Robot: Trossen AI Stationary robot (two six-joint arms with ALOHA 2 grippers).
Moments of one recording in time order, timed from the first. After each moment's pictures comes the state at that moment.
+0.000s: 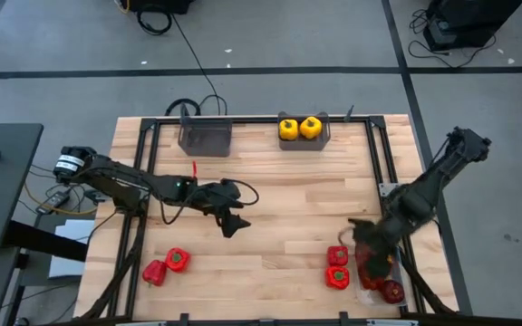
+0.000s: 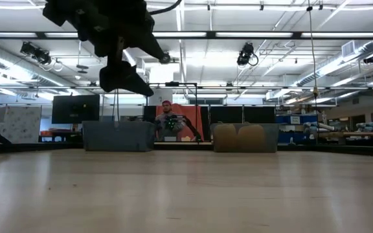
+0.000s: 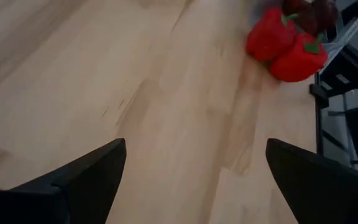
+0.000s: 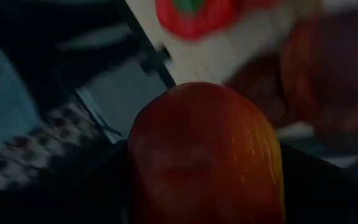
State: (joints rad) left arm -0.14 1.39 0.82 -0.10 -0.04 -0.69; right arm 0.73 1.12 0.96 -0.91 -0.41 1.40
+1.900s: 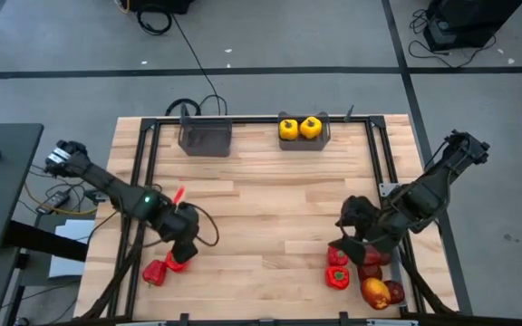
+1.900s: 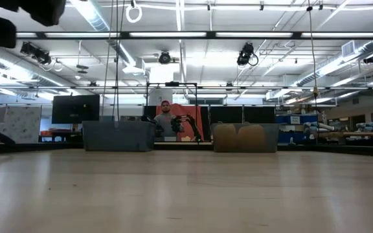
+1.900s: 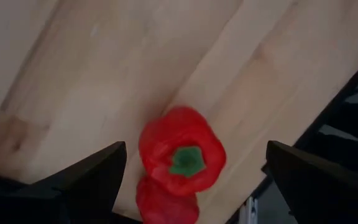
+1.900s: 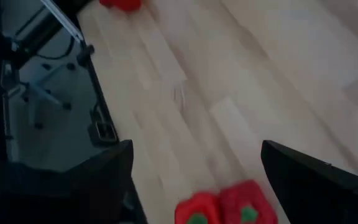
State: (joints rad) left arm -0.51 1.26 1.03 -1.07 0.12 -1.19; right arm 0.69 1.21 1.24 -0.97 0.37 1.19
